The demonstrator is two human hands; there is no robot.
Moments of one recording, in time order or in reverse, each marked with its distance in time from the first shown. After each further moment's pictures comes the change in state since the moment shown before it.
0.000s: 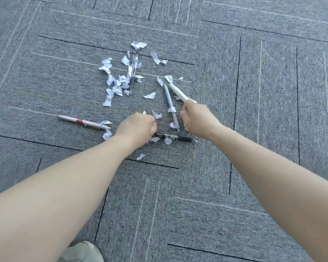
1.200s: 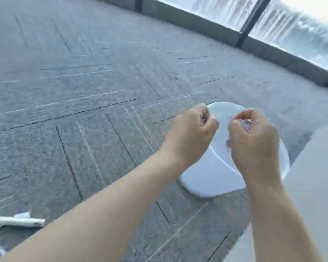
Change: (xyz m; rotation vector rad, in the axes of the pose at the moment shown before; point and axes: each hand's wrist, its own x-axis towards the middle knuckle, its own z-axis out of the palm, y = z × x) left_hand -0.003 0.484 -0.095 -0.918 -0.072 0.835; right_hand -0.326 0.132 -0.254 0.371 1.440 0.547
